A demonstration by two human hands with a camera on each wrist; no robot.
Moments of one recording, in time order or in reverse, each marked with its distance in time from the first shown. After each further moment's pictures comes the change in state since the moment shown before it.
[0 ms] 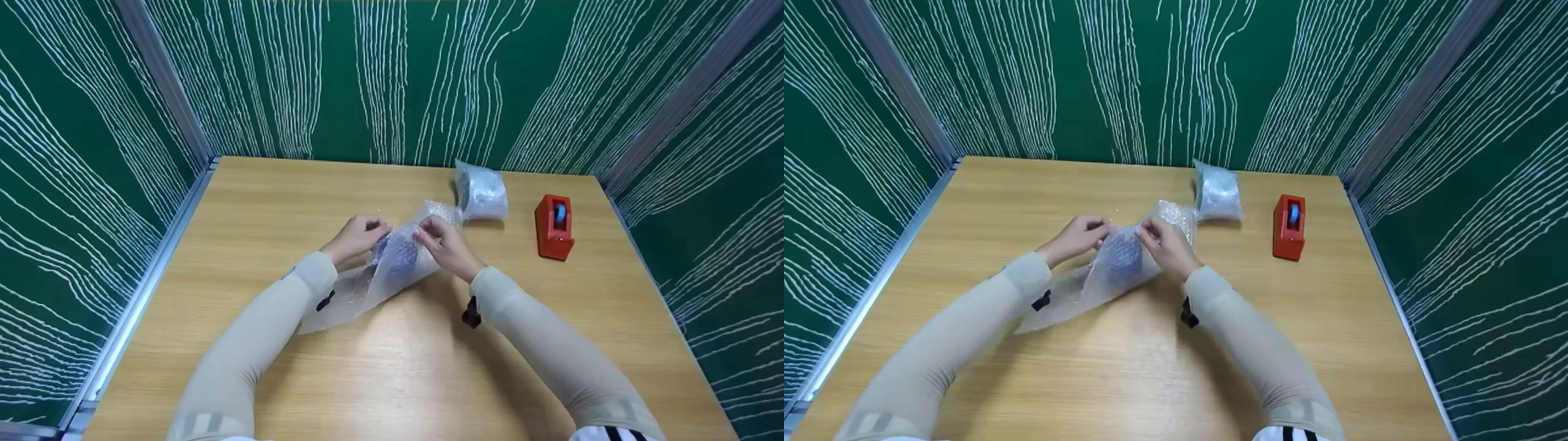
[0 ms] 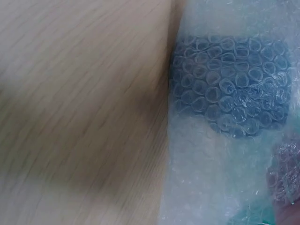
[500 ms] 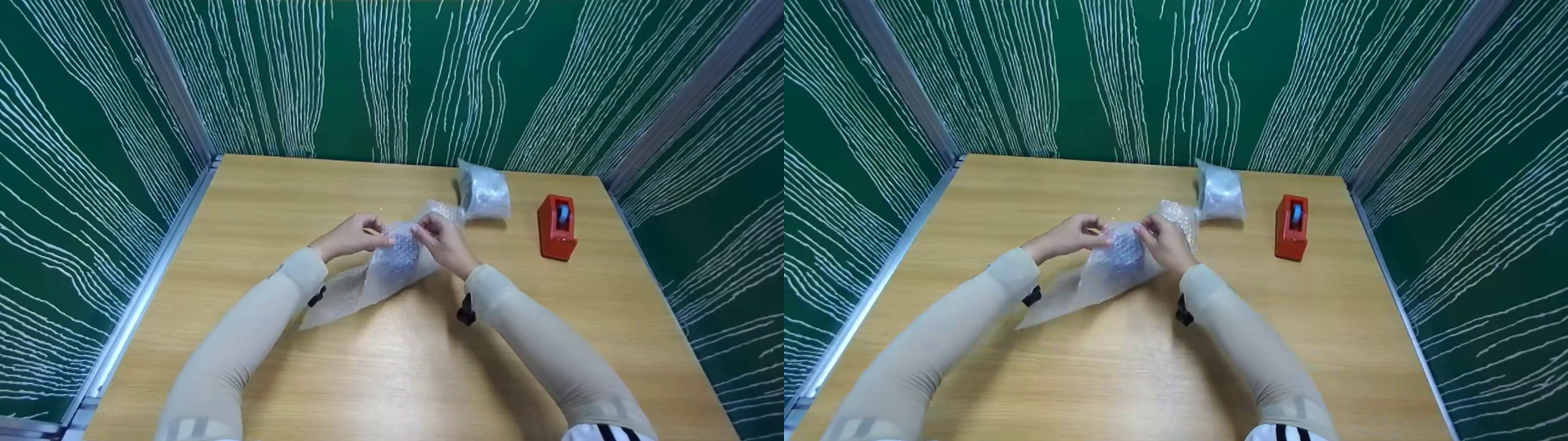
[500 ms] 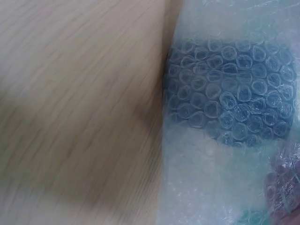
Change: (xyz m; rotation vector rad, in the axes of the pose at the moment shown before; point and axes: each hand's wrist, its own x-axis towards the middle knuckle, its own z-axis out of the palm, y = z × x) left_hand -0.015 0.014 -0.022 0.068 -0.143 0.034; right_hand 0.009 0.000 0.007 0.017 0.039 0.076
